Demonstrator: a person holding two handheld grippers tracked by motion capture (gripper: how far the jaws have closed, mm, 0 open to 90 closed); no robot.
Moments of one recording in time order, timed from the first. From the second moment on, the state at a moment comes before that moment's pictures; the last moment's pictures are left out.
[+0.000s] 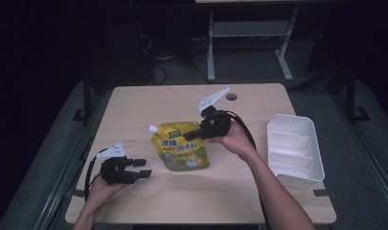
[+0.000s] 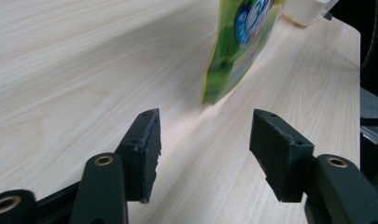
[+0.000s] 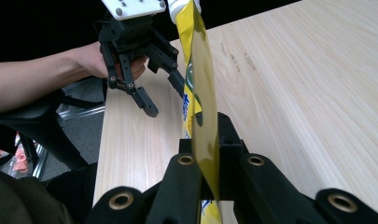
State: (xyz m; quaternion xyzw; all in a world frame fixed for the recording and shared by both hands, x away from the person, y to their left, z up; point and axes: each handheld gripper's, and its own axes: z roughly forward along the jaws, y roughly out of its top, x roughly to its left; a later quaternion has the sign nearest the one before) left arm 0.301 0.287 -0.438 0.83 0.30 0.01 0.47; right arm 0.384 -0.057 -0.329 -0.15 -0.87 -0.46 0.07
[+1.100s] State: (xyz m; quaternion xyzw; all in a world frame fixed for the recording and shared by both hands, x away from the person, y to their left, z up) left arm 0.299 0.278 -0.440 0.84 0.30 0.04 0.45; right arm 0.381 -0.137 -0.288 -0.18 -0.87 -0.46 0.02
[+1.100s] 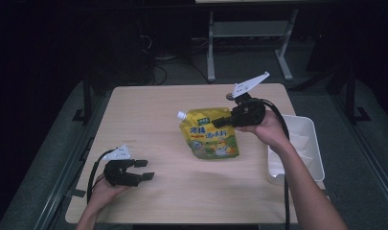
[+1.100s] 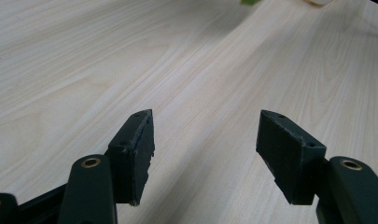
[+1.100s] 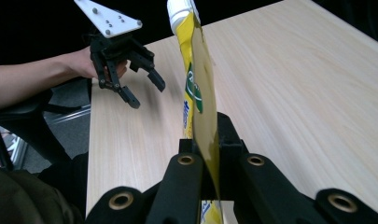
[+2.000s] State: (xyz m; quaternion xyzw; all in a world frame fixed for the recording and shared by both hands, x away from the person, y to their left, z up) left arm 0.298 0.277 -0.444 0.84 0.30 0.03 0.44; right arm 0.372 -0.242 -0.265 -0.25 -0.85 -0.46 -0.03
